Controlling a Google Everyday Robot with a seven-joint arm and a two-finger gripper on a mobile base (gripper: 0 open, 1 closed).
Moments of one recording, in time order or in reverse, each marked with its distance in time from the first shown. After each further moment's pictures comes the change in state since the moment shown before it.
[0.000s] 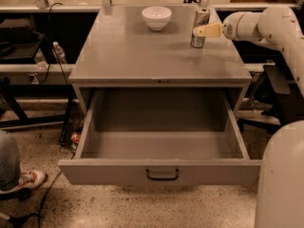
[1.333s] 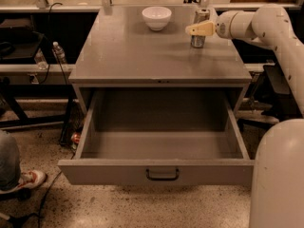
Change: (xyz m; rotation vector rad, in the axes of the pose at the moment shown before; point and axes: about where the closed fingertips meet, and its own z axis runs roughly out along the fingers) arm -0.011 0.023 0.017 -0.075 -0.038 0.001
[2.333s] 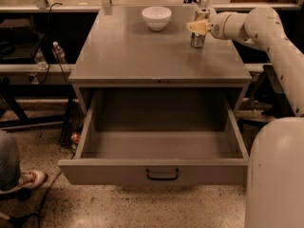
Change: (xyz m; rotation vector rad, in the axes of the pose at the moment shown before) arm 0.000 0.008 0.016 -0.007 -0.015 0.011
